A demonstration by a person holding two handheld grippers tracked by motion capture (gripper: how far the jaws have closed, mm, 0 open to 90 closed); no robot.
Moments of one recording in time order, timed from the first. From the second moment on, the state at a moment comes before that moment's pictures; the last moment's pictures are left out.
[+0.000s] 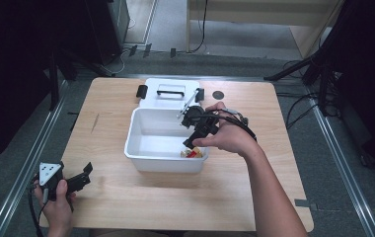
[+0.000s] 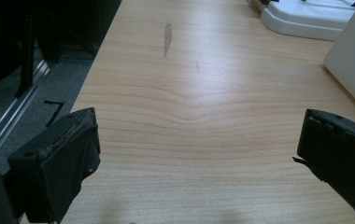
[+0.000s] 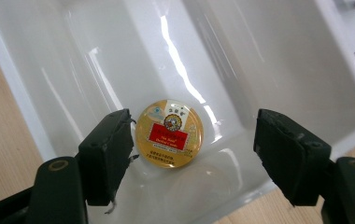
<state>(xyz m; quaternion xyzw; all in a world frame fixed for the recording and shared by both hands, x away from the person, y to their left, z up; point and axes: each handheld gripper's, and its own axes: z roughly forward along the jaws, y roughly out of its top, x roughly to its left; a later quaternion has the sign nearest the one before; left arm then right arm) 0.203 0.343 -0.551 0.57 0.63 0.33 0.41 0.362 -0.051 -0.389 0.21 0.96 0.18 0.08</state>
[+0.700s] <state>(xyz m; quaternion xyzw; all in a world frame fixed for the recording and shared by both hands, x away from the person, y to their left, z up) 0.204 0.343 -0.551 0.57 0.63 0.33 0.41 0.354 -0.104 -0.354 0.26 0.93 0.23 0.11</state>
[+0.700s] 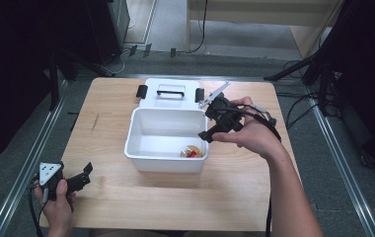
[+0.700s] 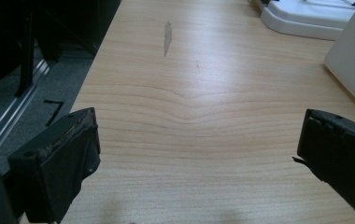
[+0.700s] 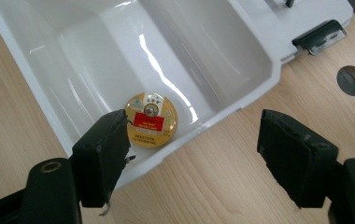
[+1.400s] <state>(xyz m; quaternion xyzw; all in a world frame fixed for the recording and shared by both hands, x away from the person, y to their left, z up) 0.204 0.342 -0.551 0.58 0.63 0.34 0.41 0.348 -0.164 -0.378 0.32 0.91 0.23 0.11</state>
